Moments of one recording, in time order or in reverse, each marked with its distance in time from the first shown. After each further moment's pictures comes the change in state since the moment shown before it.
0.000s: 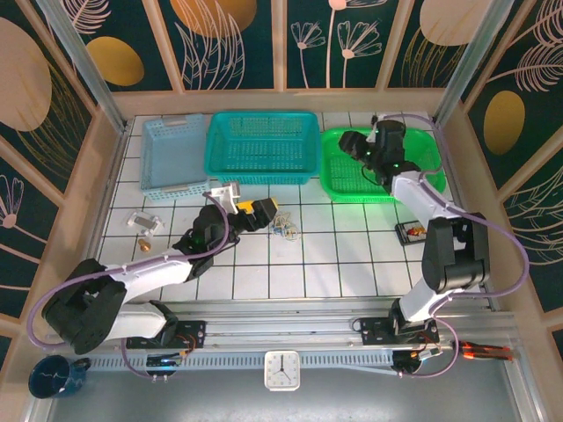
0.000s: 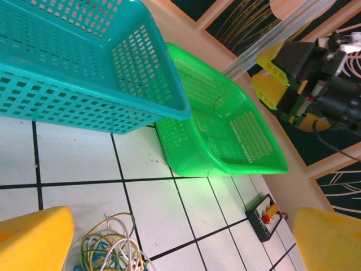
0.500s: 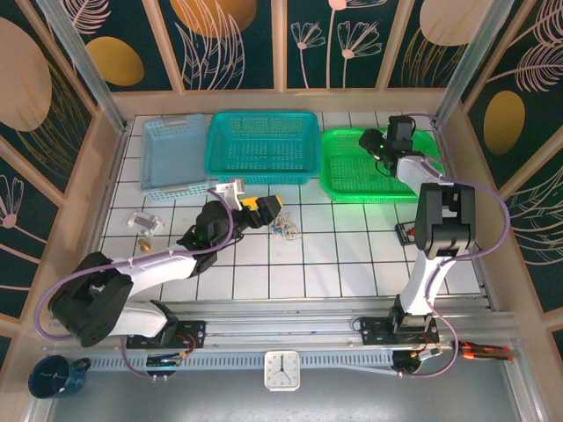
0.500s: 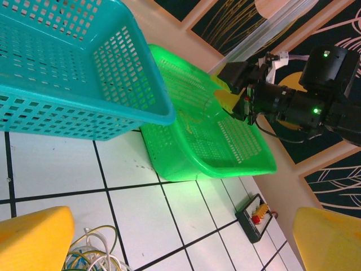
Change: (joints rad) left arm 0.000 0.058 0.043 0.050 0.046 0.011; right arm -0.174 0.293 0.181 -0.023 0.062 -0.006
